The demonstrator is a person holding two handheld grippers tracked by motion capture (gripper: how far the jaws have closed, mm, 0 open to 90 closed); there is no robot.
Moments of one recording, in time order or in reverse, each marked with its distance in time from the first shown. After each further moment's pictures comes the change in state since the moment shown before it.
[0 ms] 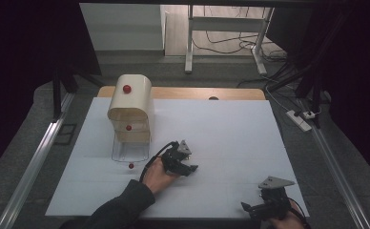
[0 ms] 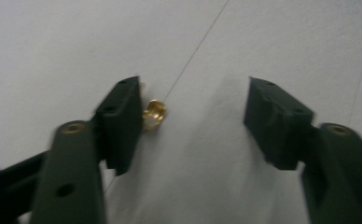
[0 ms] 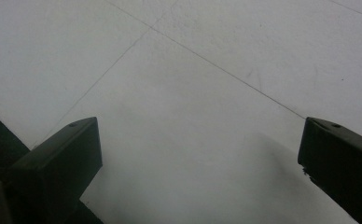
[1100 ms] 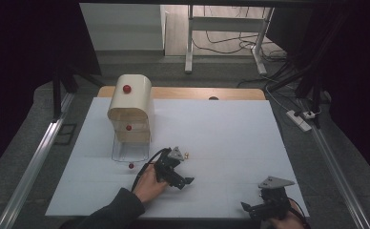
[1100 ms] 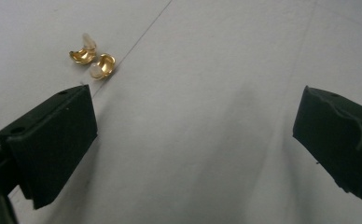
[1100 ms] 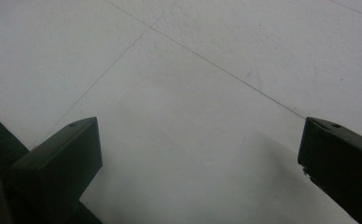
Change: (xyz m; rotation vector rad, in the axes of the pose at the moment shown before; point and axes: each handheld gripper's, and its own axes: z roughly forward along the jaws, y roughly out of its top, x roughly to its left) left arm -0.011 -0.023 -0.013 -0.023 -0.088 -0.045; right arm 0.000 0.000 0.000 0.000 -0.003 0.001
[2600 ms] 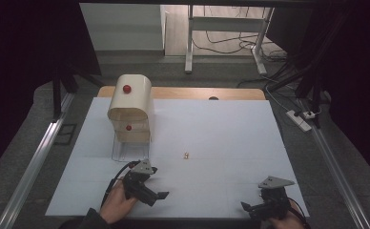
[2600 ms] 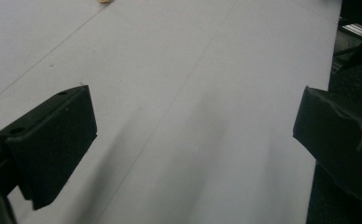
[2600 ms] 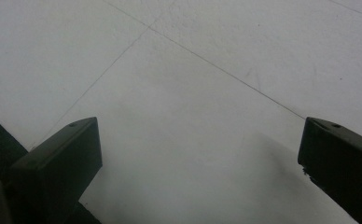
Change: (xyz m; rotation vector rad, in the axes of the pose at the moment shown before) left arm -0.019 -0.063 -0.077 -0.074 -0.047 -0.044; right arm 0.000 0.000 0.000 -0.001 -0.007 0.002
